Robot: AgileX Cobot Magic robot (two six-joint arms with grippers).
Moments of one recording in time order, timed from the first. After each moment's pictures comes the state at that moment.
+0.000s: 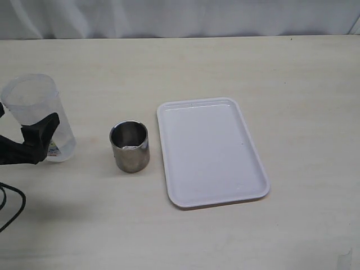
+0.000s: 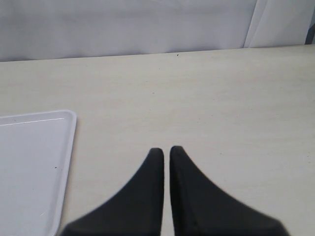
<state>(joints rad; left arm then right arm) -0.05 1.55 -0.07 0.28 -1.14 -0.13 -0.03 0.01 0.00 -0.14 0.35 0.14</state>
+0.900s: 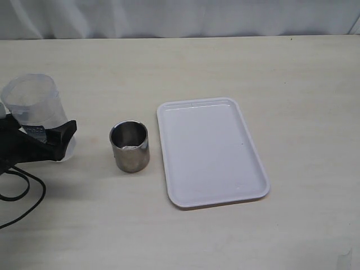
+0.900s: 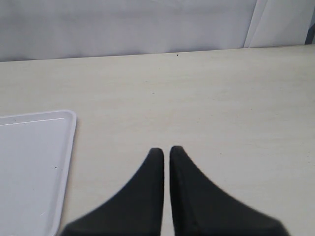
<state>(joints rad) -0.05 1.86 -0.20 0.31 -1.21 -0.11 -0.03 0.01 0.00 -0.14 0.35 0.14</state>
